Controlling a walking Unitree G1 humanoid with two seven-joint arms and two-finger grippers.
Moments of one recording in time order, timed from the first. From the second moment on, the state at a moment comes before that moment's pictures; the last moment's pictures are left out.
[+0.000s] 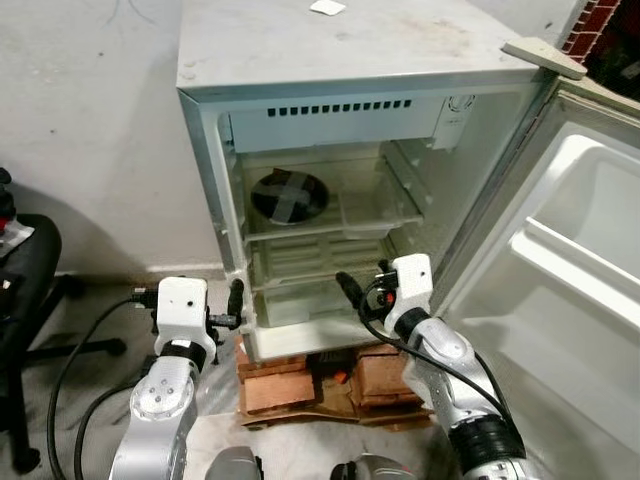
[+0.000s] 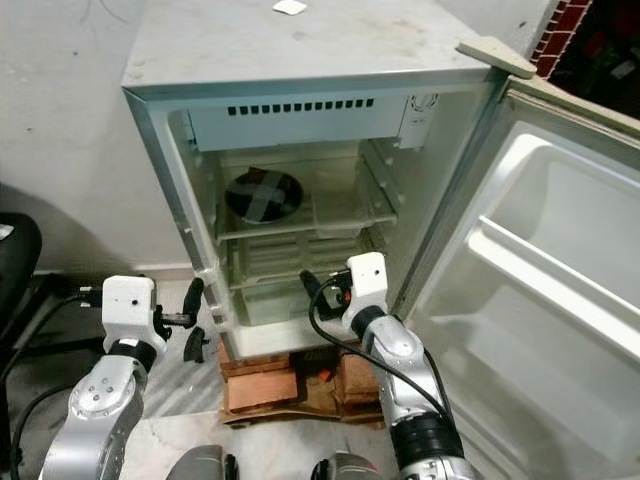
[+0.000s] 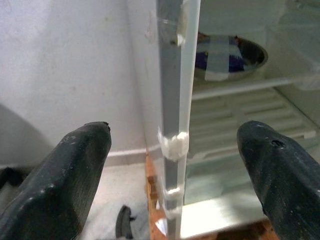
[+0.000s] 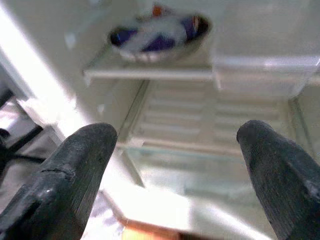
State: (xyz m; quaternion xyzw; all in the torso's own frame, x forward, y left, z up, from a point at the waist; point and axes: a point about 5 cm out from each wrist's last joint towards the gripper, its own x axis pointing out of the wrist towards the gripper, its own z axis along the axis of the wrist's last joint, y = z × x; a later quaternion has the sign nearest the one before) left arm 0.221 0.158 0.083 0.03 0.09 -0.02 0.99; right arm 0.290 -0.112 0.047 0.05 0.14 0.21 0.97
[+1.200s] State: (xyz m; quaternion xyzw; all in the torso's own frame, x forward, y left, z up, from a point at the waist) left arm 0.141 0.156 0.103 0.00 0.16 0.06 0.99; right arm 0.397 -0.072 0.157 -0.07 0.06 0.19 0.98
